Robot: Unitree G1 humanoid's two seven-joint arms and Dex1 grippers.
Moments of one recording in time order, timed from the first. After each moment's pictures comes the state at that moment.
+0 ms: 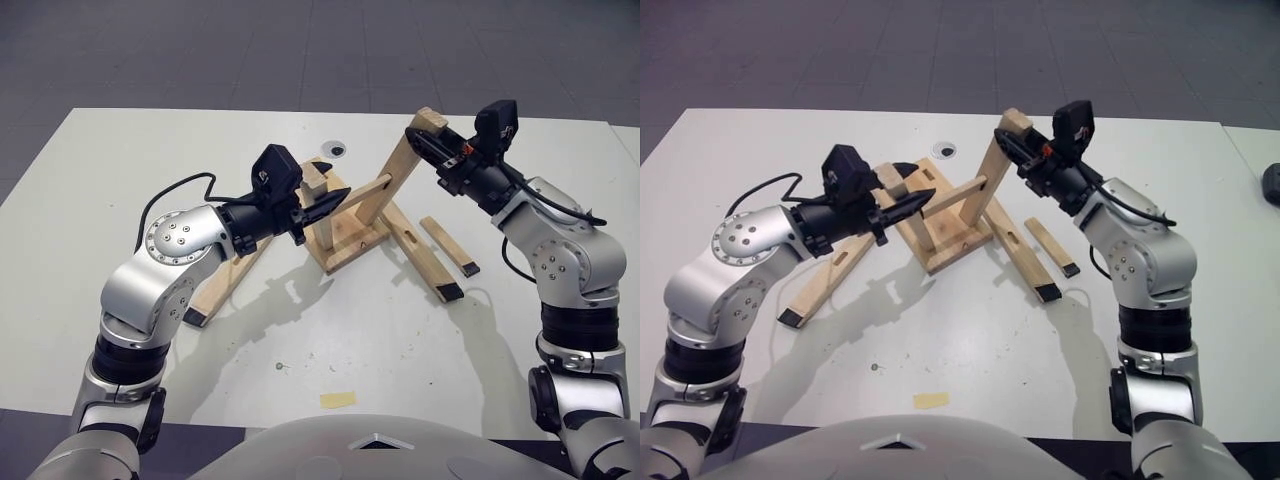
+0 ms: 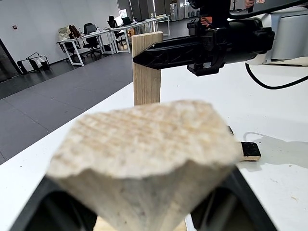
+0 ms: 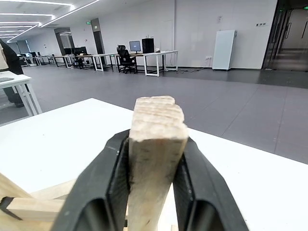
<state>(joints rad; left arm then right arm) -0.32 0.50 -0.13 -0.57 -0.49 0.68 -0.52 -0.35 -0.49 -0.04 -0.25 0.67 0.59 0.38</state>
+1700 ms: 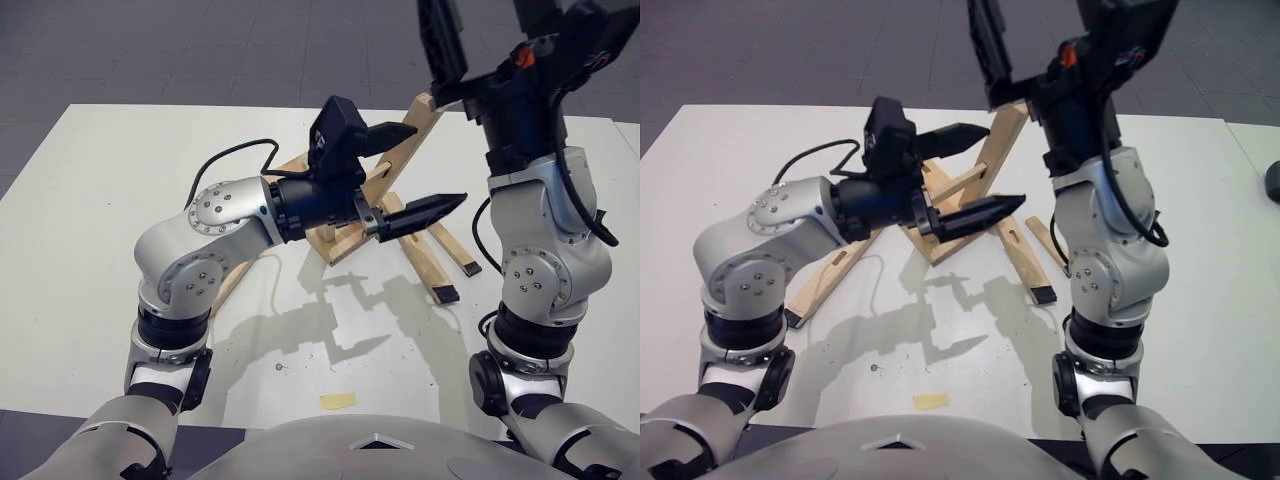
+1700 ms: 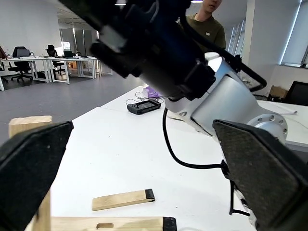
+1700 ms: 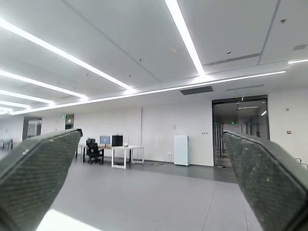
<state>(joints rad) -0.56 0.28 -0.07 -0.50 -0.85 0.85 -0.45 -0.50 -0.19 -0.11 -0.58 0.50 0.41 0.08</state>
